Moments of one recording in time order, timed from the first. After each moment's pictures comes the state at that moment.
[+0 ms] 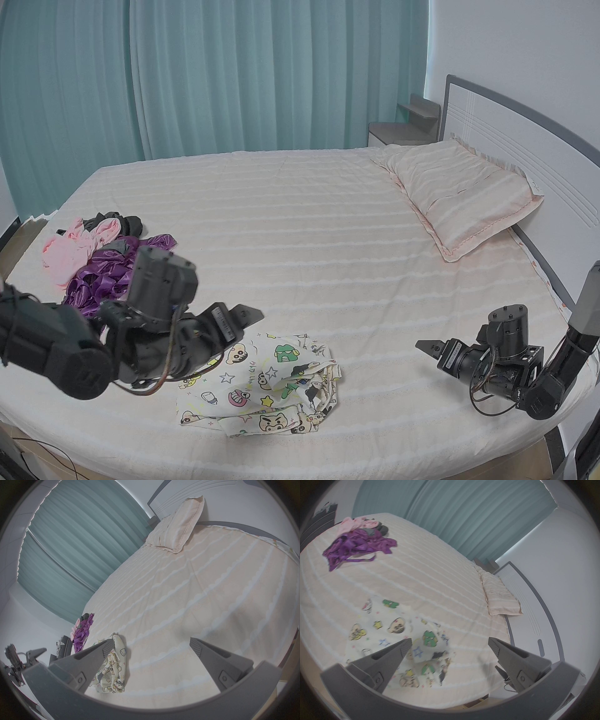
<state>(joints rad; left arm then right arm) -0.59 1.71 -0.74 -0.33 0.12 -0.97 0.40 1.96 -0.29 -1.08 -0.09 0.81</state>
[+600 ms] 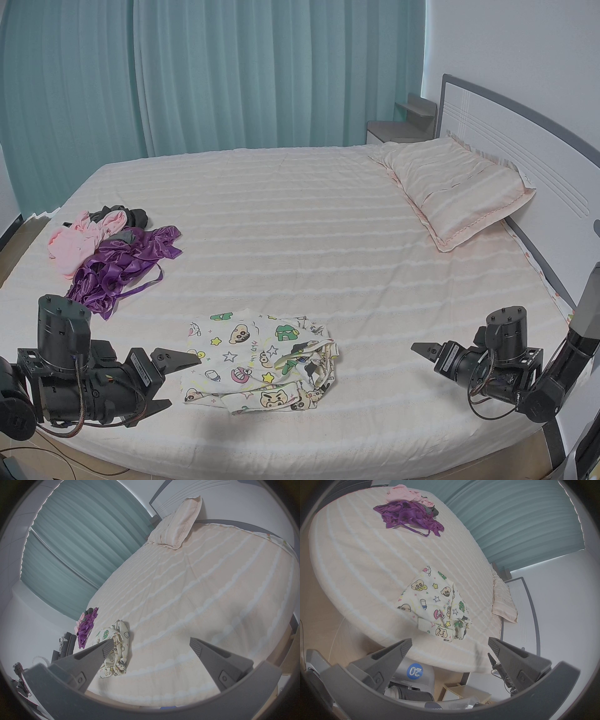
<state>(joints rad) -0.42 1.37 -0.36 -0.34 -0.14 -1.13 0.43 1.95 -0.28 -1.08 -0.09 0.82</state>
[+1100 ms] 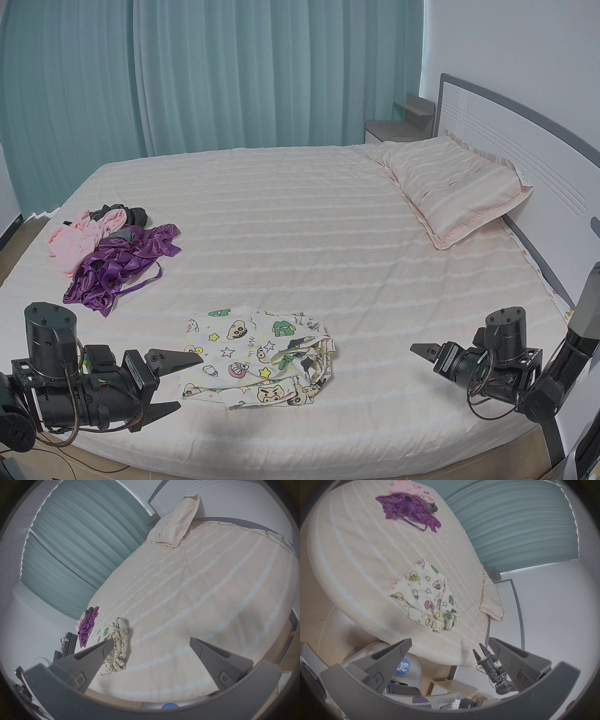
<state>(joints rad) -0.40 1.34 -0.28 -0.50 -0.25 -1.19 0.43 1.96 -0.28 -1.08 -0.07 0.84</state>
